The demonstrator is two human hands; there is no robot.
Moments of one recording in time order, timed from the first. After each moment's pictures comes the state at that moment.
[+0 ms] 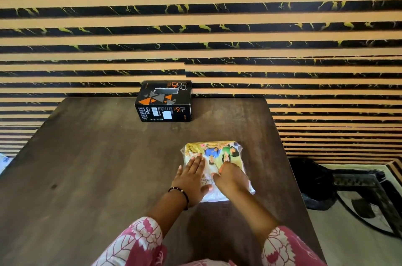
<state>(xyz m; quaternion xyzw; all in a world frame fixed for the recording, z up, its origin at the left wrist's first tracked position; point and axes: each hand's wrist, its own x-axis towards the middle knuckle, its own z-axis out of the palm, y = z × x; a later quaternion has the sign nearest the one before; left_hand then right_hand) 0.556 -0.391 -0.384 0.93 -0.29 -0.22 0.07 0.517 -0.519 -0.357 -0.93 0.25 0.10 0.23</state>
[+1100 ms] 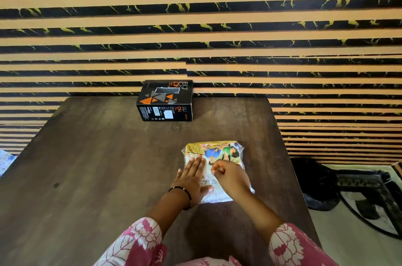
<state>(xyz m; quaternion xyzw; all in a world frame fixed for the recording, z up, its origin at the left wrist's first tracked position) 0.555 -0.390 -0.388 0.93 -0.26 -0.24 0.10 0.513 -0.528 -0.359 -0.92 0.18 0.06 0.33</state>
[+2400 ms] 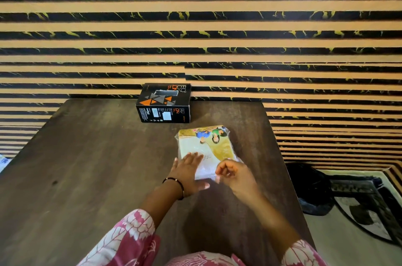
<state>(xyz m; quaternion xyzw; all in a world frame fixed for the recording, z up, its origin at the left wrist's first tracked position) 0.562 -0.387 -0.364 0.93 -0.27 -0.20 0.12 0.479 -0.546 -0.337 -0.84 0.09 0.00 0.53</state>
